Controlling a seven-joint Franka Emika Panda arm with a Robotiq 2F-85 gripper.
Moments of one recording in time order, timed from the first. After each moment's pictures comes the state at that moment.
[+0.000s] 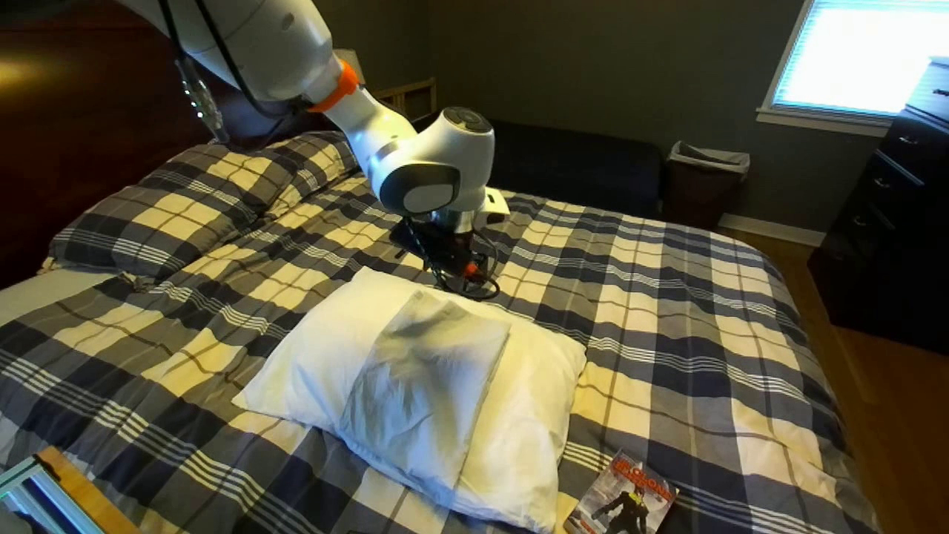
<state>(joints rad) -0.19 0.38 -0.01 -2.03 0.41 2.51 -0.55</state>
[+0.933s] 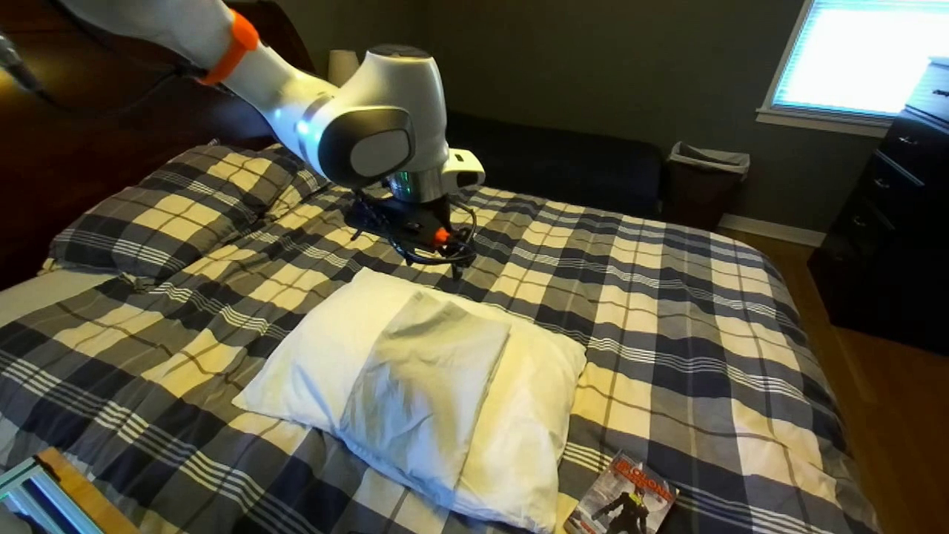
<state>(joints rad) -0.16 0.03 -0.06 -2.32 0.11 2.55 -0.37</state>
